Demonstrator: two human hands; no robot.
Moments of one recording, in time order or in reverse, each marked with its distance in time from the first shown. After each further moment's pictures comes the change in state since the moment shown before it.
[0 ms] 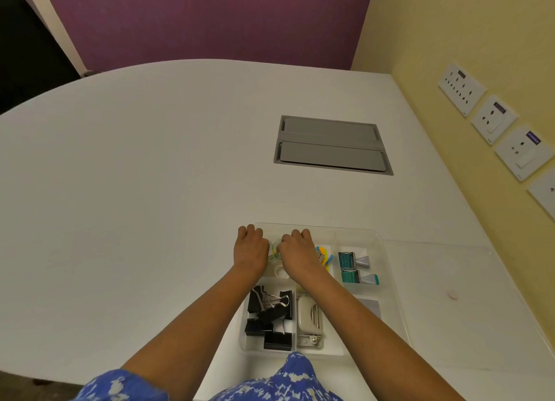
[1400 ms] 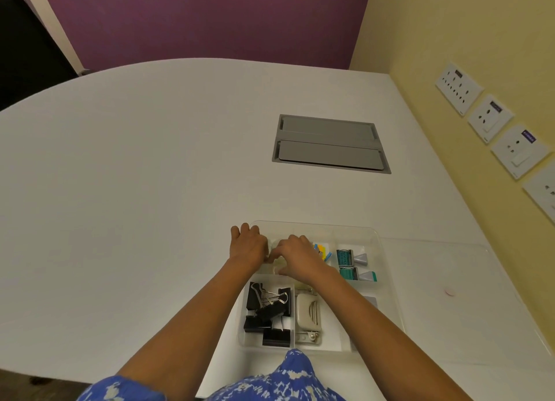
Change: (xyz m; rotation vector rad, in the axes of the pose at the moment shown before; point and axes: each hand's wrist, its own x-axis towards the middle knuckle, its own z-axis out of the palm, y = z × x) left_hand 0.001 -0.007 -0.004 -0.178 -0.045 -0.008; right_hand -0.010 0.010 0.001 0.250 -0.070 -0.144
